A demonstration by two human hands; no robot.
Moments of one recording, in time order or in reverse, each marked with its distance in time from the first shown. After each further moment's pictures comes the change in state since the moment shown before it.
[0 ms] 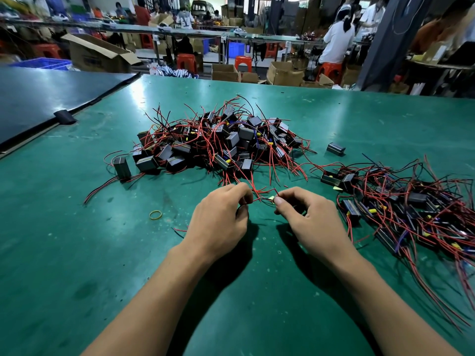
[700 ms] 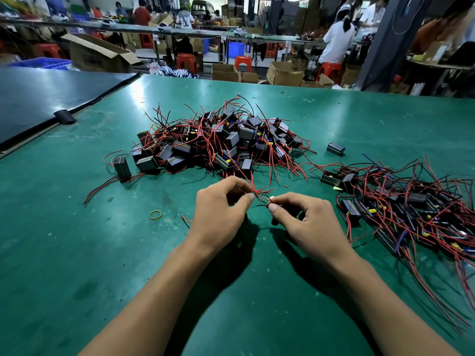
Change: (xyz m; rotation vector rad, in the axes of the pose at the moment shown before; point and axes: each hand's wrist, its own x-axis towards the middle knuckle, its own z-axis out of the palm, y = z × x) left_hand 0.005 0.006 0.003 -0.363 0.144 -0.222; right_hand -0.005 -0.003 0.000 0.010 -0.059 -0.050
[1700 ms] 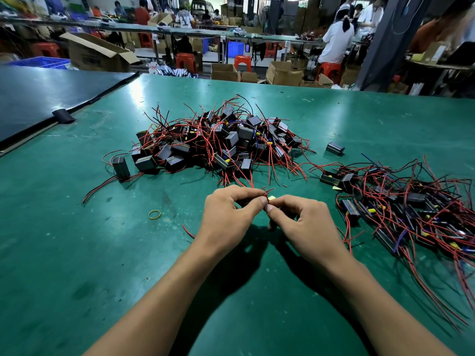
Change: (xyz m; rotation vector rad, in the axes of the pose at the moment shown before) left_hand -0.005 0.008 0.009 -0.104 -0.084 -0.138; right_hand -0.002 -0.002 0.005 -0.004 -0.023 0.017
